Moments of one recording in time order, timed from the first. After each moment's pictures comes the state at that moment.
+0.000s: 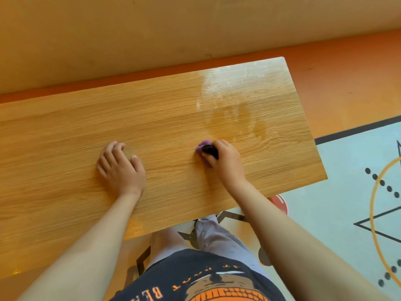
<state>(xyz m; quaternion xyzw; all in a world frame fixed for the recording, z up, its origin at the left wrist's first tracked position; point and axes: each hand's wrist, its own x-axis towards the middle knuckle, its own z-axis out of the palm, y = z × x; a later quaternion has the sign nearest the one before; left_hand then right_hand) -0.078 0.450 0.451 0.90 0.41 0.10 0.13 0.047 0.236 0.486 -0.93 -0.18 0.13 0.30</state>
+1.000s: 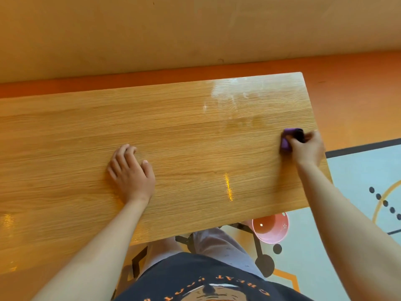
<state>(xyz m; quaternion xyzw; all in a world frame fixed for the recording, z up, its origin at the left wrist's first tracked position) -0.077 0.450 0.451 0.90 0.41 0.11 0.14 0.167 0.146 0.513 -0.94 0.18 0.05 0.30</state>
